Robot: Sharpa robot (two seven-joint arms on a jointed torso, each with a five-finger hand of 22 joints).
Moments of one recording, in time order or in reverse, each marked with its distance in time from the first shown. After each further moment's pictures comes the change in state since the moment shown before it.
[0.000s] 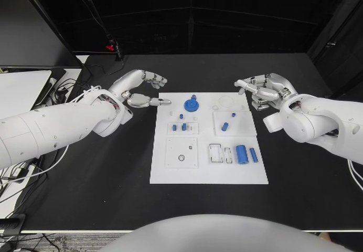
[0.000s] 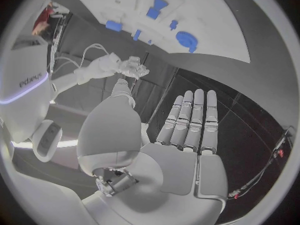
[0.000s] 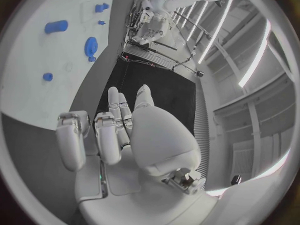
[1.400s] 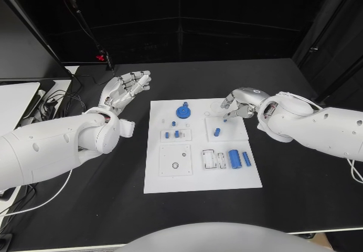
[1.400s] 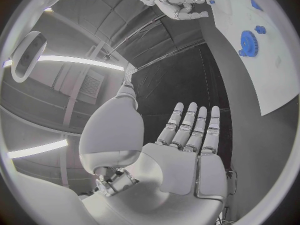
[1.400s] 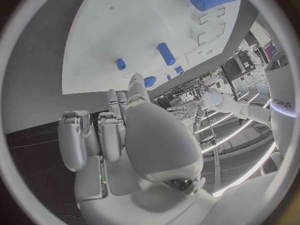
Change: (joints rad) left arm -0.018 -0.027 -0.001 0.120 0.786 0.166 0.147; left_hand 0.004 0.099 0.095 0.000 -0.069 -0.265 -0.045 0.115 0.048 -0.350 0.071 0.109 0.071 -0.395 0.077 -0.014 -0.086 -0.014 -0.236 0.058 -0.107 -0.332; right arm -0.001 0.106 -0.002 -0.097 -1.109 0.058 -0.350; right_hand 0.200 -0.110 0.072 0.011 -0.060 0.028 -0.036 -0.040 -0.004 0.078 -0.006 -0.363 -0.456 0.000 -0.018 0.000 0.000 0.000 0.003 -0.019 0.000 0.000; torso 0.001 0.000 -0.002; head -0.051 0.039
